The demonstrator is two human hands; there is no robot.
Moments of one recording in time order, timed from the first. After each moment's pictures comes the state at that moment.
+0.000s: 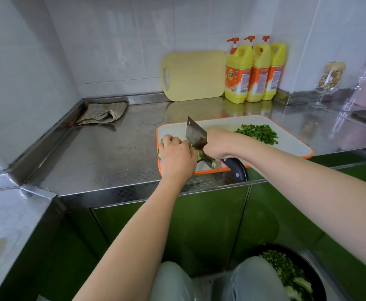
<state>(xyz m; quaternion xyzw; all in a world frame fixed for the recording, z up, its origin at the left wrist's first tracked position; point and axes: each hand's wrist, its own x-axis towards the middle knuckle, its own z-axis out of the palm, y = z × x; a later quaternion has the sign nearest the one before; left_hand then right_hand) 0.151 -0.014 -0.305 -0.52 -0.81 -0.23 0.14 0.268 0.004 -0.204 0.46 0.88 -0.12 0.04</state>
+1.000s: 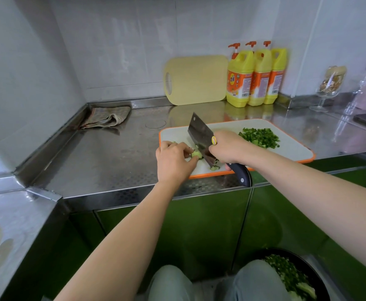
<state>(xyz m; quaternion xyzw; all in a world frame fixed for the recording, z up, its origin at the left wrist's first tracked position) 0.140 -0.027 -0.301 -0.52 -0.77 -0.36 0.08 0.280 0.015 -0.214 0.46 0.87 -0.18 -0.07</state>
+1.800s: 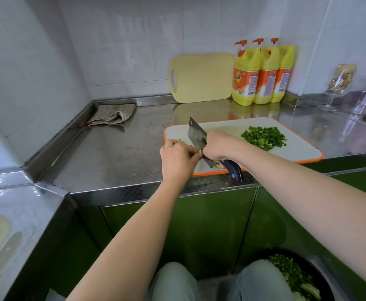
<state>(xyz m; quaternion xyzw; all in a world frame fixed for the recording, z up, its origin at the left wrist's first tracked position) 0.140 -0.029 -0.304 -0.51 -0.76 -0.40 0.09 0.247 0.009 -0.215 0.48 0.87 -0.14 0.00</state>
